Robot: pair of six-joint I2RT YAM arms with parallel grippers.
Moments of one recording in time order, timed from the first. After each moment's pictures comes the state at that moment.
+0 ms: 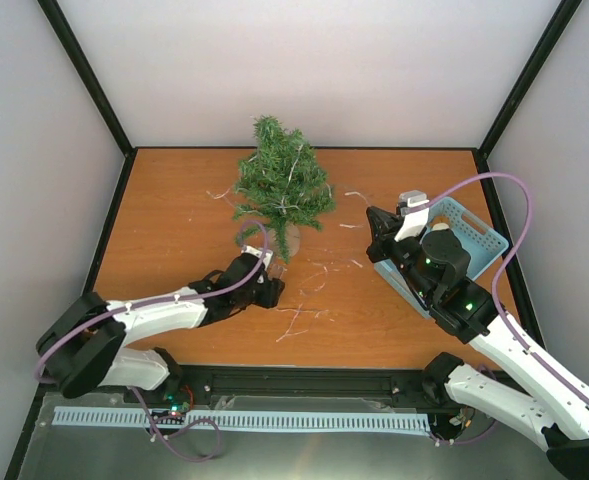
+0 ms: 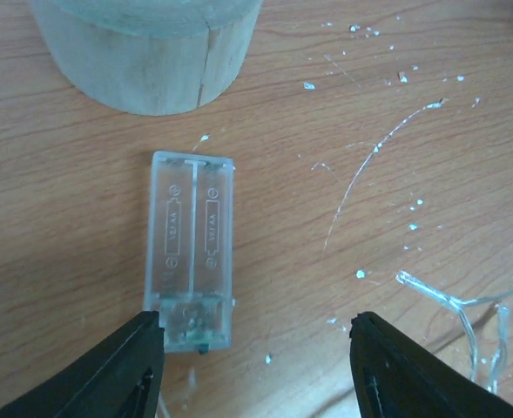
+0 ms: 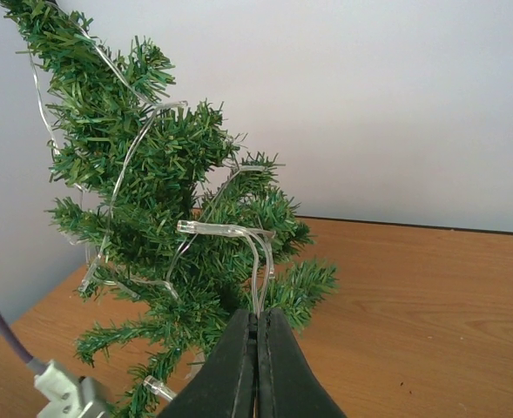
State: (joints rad) left arm -0.80 1.28 0.51 -0.02 -0.09 -0.49; right arm 0.70 0.76 0.79 -0.12 0.21 0.28
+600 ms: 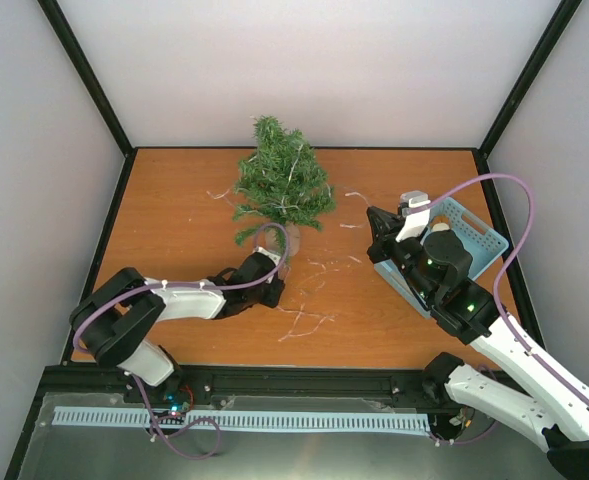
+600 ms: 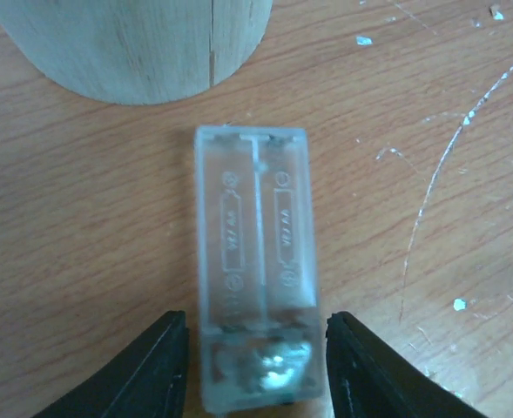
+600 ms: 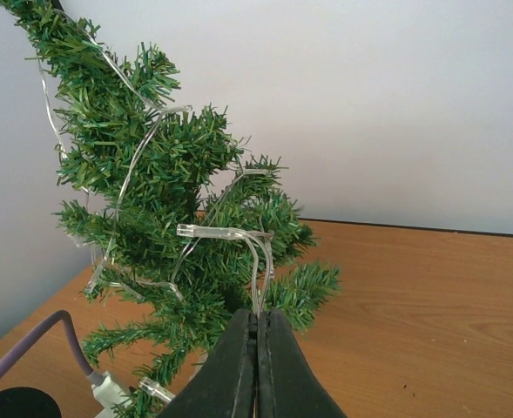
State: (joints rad) left arm -0.78 1.53 0.56 0.09 -0.10 -0.37; right arm 0.70 0.75 0.79 -0.12 0.21 0.28
